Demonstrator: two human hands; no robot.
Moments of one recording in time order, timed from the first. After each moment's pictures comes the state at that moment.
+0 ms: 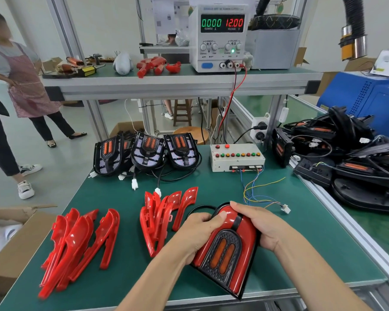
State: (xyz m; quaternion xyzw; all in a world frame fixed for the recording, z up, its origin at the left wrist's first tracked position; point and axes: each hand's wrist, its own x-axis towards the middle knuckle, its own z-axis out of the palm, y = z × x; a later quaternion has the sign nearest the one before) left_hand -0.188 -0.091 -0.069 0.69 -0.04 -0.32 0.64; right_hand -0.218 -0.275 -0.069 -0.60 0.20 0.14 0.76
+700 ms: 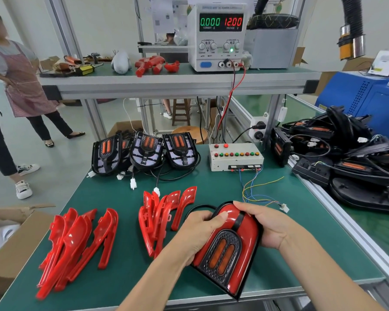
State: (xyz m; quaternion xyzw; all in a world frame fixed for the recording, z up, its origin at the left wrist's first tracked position) left_hand -0.192 -0.093 -0.068 0.70 -0.07 -0.30 0.64; right_hand -0.218 -0.284 -0.064 -0.55 0.24 0.19 0.78
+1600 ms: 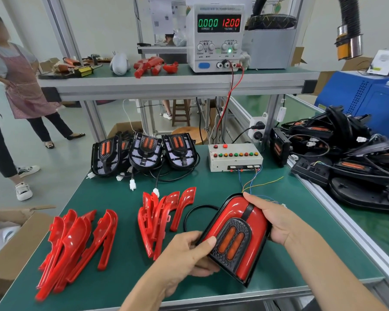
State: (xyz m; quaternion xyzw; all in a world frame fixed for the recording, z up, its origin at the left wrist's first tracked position) left_hand -0.223 -0.049 -0.076 0.69 -0.11 -0.35 0.62; right_hand -0.219 -0.303 -0.063 -0.57 0.27 0.10 0.77
